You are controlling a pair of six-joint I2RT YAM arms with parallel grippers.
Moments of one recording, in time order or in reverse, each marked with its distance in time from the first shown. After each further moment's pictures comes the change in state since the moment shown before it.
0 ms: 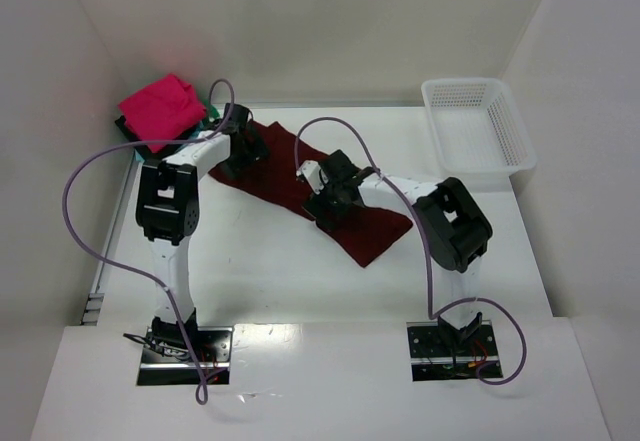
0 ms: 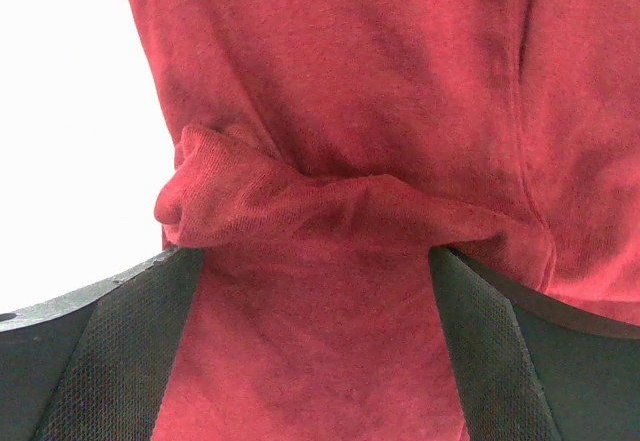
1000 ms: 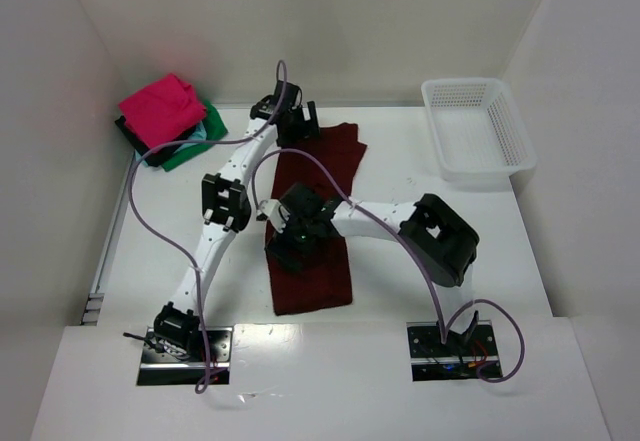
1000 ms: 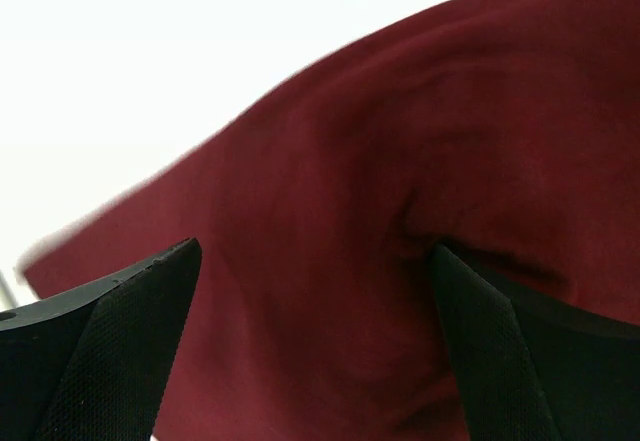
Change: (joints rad) left arm -0.146 0.721 1.264 -0.346 0.204 0.240; right arm 0.270 -0.006 -0.013 0.021 -0.230 0.147
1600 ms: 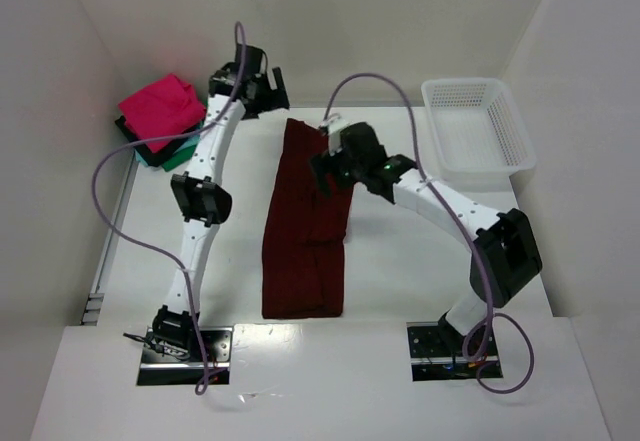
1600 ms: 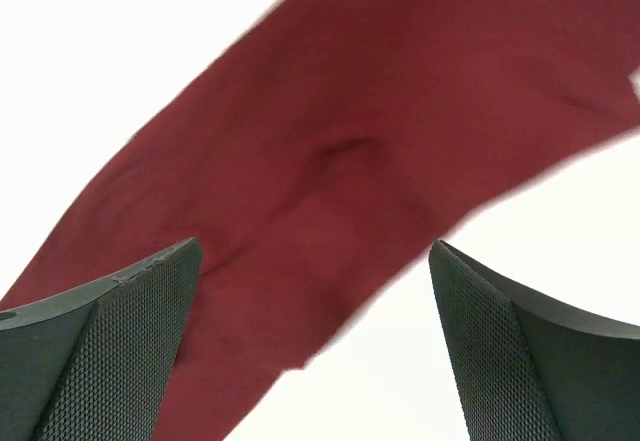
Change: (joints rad) left arm 0.067 -0.168 0.114 -0.268 -0.082 0.053; right arm -0.240 -0.314 0.023 -0.003 0.276 0.194
